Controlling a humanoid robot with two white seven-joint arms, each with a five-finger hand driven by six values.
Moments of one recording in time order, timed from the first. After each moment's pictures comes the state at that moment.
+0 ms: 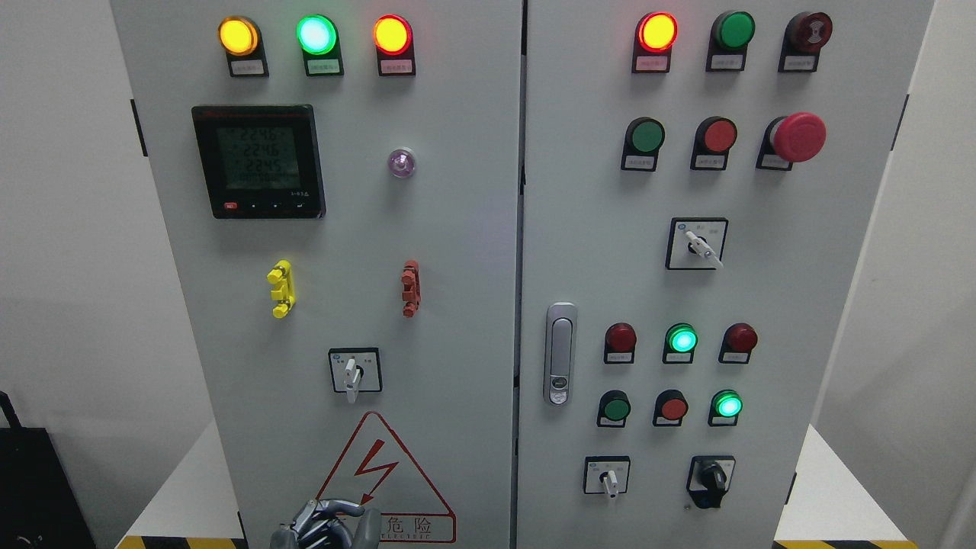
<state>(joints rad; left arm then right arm) 0.00 -0.07 -0.15 -1.95 -0.12 0.11 0.26 0.10 0.12 -0.19 -0.11 0.07 0.06 -0.02</state>
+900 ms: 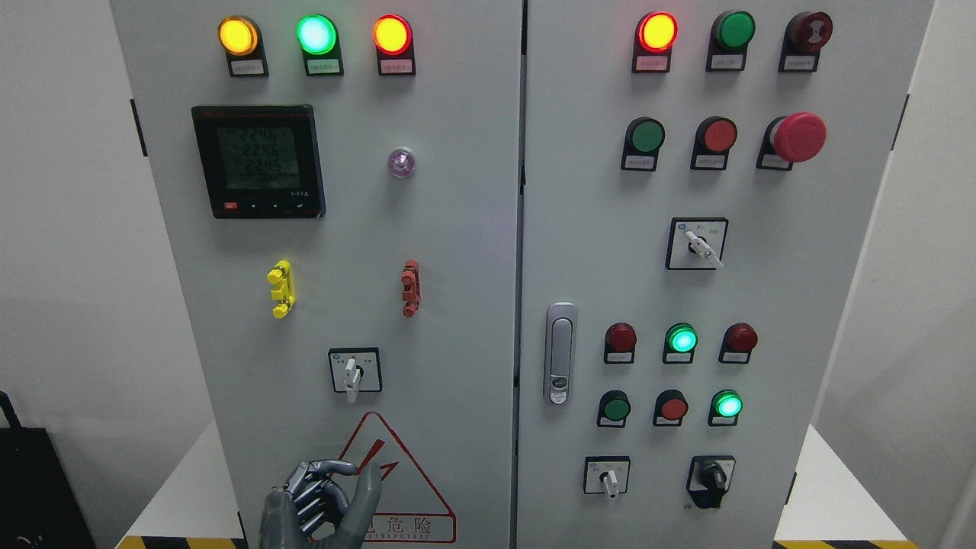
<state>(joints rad) -0.09 -0.10 -0.16 -1.96 -0.14 0.24 0.41 0.10 0.12 -0.19 -0.11 0.07 0.06 -0.02</state>
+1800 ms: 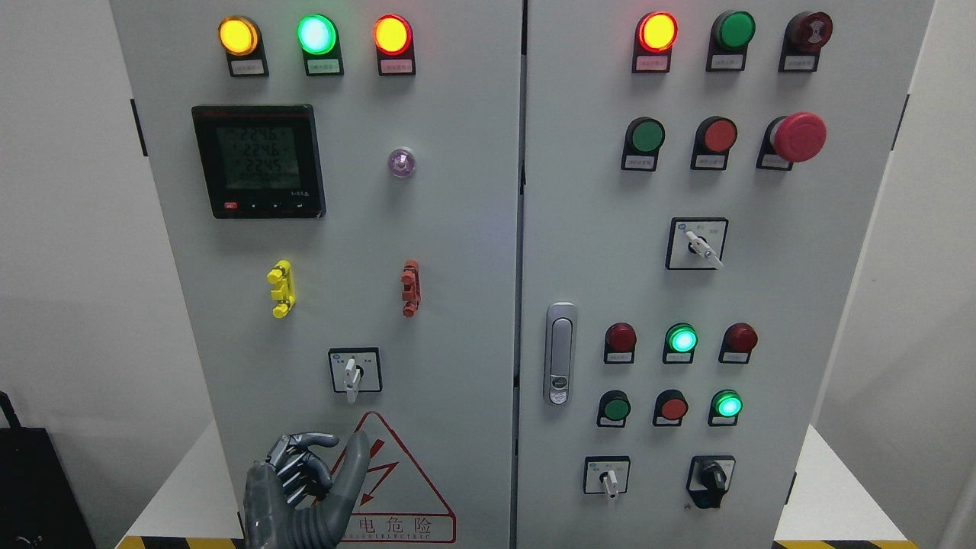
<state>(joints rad) -0.19 -0.11 -0.16 -1.97 -0.16 0.33 0.47 0.10 0.12 -0.19 -0.11 0.07 0.06 -0.02</state>
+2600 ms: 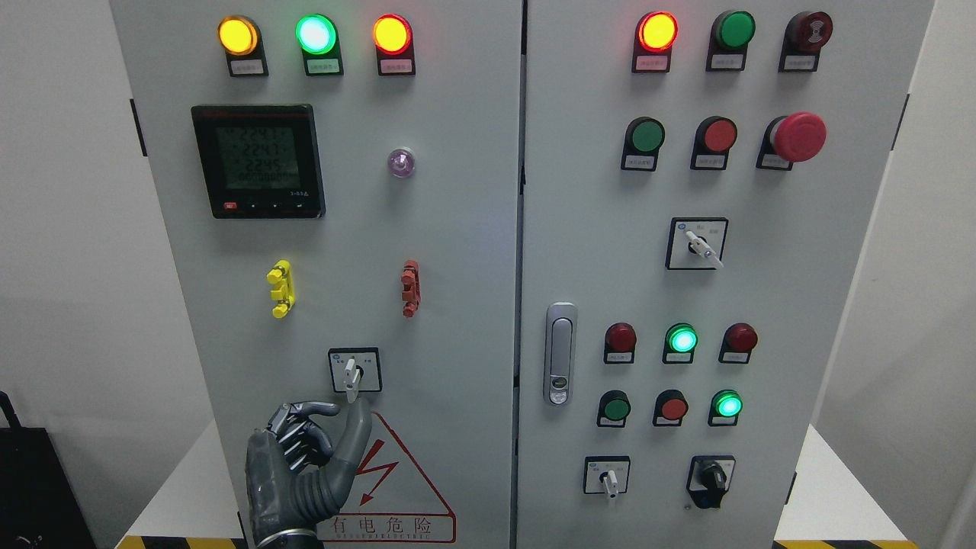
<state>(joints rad) -0.25 -0.12 -0.16 -1.96 -0.18 0.38 0.48 0.10 0.12 -0.19 -0.11 0.07 0.06 -0.02</state>
